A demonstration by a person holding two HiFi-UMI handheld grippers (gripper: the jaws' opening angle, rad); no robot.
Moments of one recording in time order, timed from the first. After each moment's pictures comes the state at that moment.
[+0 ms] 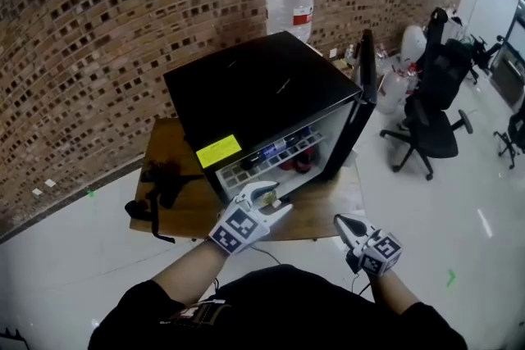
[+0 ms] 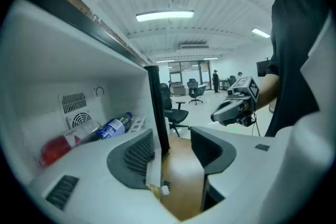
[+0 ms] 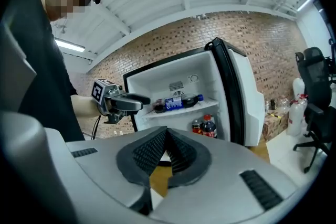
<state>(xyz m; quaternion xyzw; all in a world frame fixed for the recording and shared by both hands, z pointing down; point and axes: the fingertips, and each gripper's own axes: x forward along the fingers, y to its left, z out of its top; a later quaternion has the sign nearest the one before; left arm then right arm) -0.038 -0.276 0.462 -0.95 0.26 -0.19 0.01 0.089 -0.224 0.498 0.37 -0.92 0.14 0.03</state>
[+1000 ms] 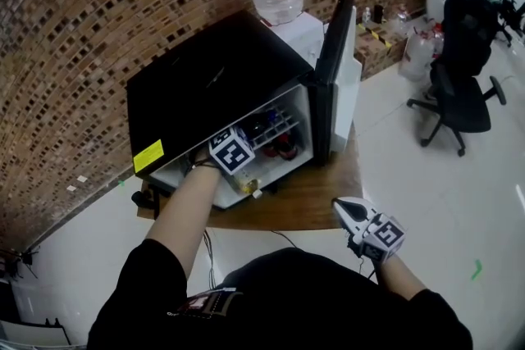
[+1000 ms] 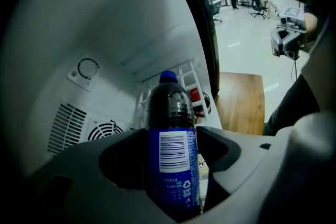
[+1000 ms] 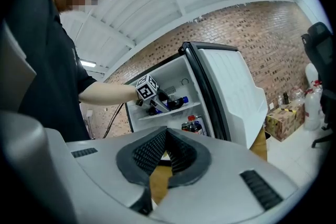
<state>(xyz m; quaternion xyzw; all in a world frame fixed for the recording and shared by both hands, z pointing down) -0.012 -0.478 0.537 -0.73 0.34 -0.59 0.05 0.217 -0.280 0.536 0.29 -0.94 0.17 -0.03</state>
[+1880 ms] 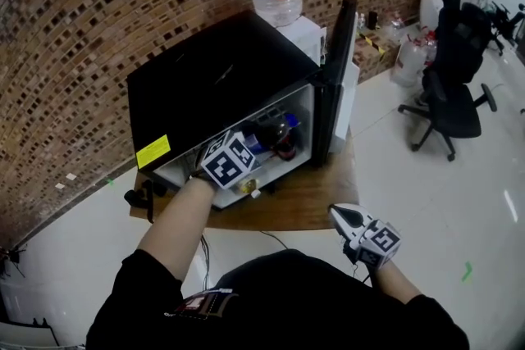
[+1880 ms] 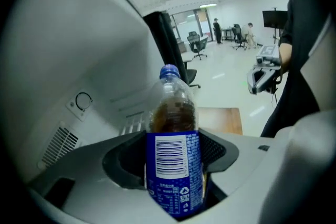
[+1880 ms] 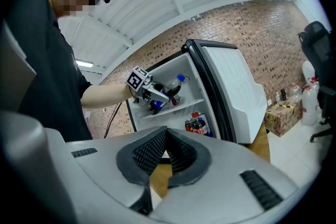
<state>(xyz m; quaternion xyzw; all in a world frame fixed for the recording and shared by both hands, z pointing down) 0.054 -0.426 0.487 -0.86 0.26 -0.44 0.06 0.199 -0.260 0.534 0.30 -0.94 0.18 -0.03</state>
